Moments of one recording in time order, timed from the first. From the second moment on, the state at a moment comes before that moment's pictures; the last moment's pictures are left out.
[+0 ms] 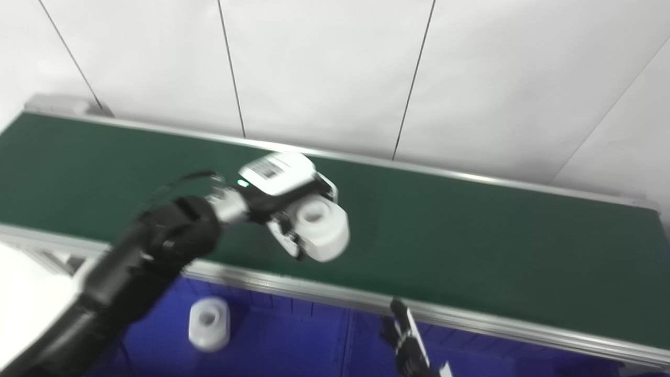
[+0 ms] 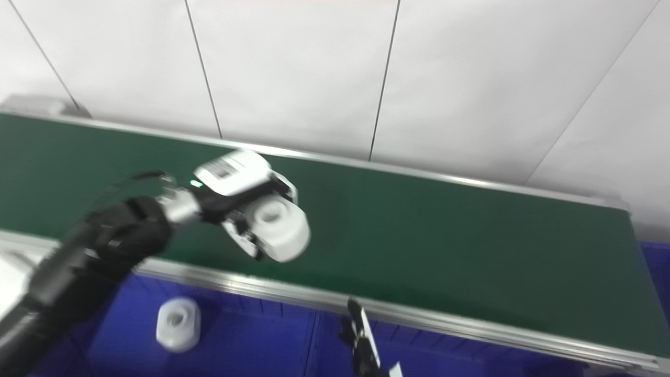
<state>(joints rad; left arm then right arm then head) -0.27 0.52 -0.36 -0.28 0.66 -0.13 -0.48 0.60 -0.04 0.44 -0.23 -0.15 -0.36 -0.01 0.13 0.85</state>
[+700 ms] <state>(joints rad) 0.33 0.55 -0.06 -0.48 0.75 -0.14 -0.36 0.59 -0.05 0.42 -0.31 -0.09 -0.27 0.03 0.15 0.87</state>
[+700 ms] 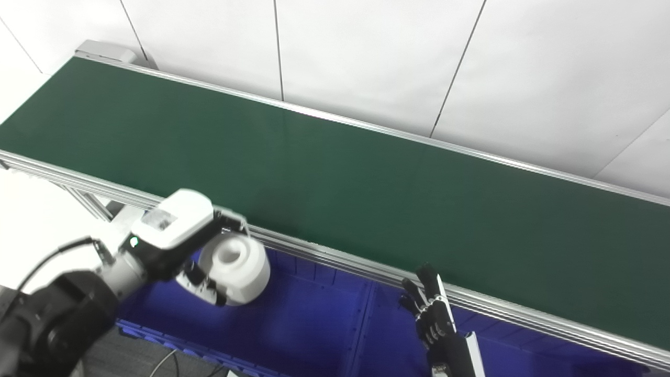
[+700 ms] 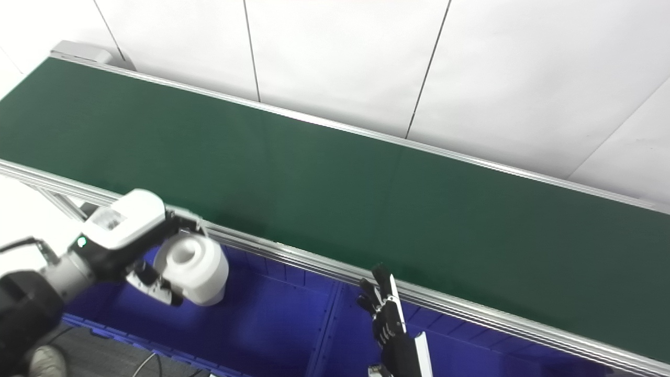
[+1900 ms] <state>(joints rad) 0.27 0.54 -0.21 -0.26 1.02 0.00 -0.56 0.59 -0.02 0.43 -0.31 -0.10 -0.27 0.03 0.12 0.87</state>
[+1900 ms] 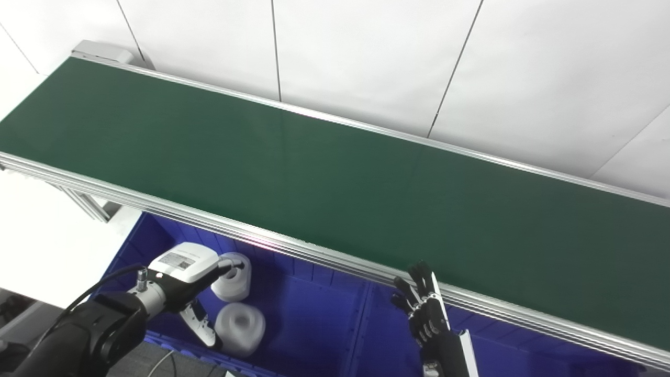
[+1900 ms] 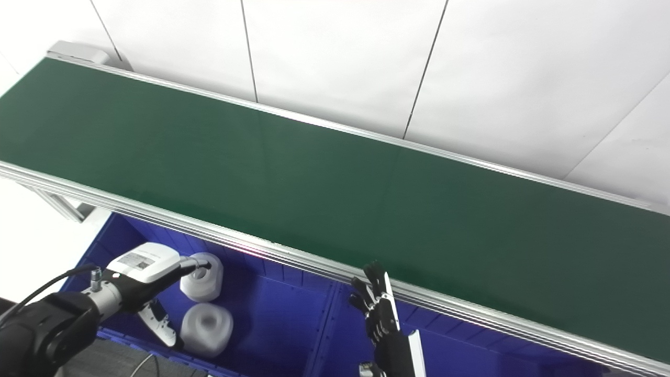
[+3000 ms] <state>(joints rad) 0.30 0.05 -0.14 -0.43 0.02 0.08 -0.30 0.52 0.02 0.38 -0.18 -0.19 -0.28 -0.01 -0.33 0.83</state>
